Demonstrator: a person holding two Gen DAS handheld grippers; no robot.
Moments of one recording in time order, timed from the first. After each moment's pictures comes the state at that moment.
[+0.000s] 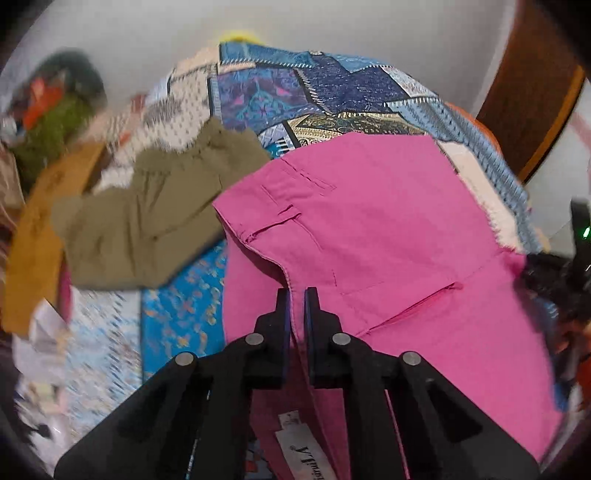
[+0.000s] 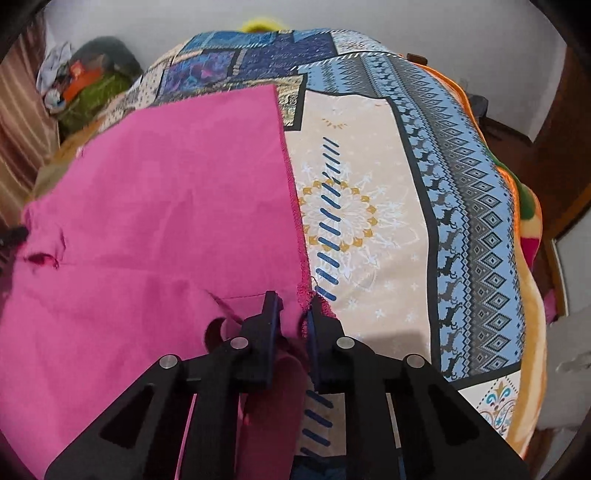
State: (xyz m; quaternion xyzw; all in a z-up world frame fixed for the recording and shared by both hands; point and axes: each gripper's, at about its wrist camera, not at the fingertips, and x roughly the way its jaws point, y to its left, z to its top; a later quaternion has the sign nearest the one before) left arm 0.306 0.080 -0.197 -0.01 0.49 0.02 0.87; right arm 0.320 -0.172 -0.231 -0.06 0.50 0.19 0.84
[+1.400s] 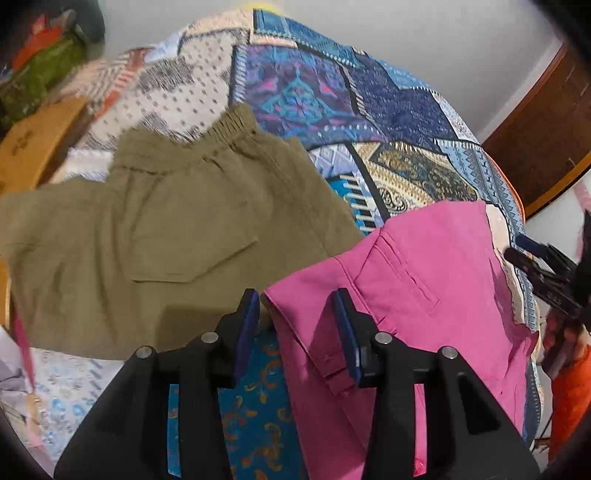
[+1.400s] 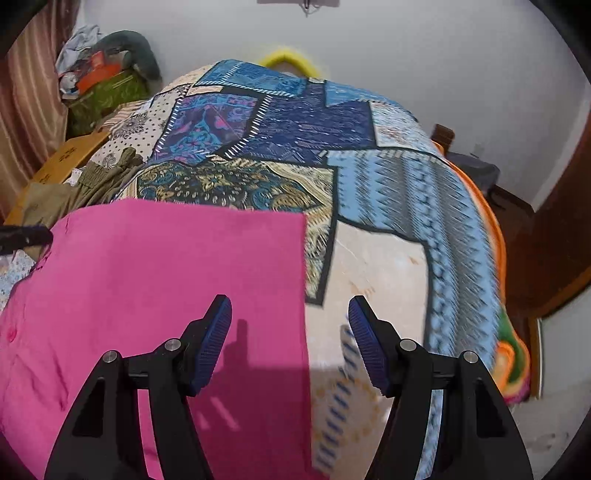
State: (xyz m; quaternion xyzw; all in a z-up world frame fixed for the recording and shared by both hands) left arm 0.400 0.178 -0.244 -0.15 0.52 -0.01 0.84; right arm 0.408 -0.114 -0.187 -0.13 0.43 0.22 0.87
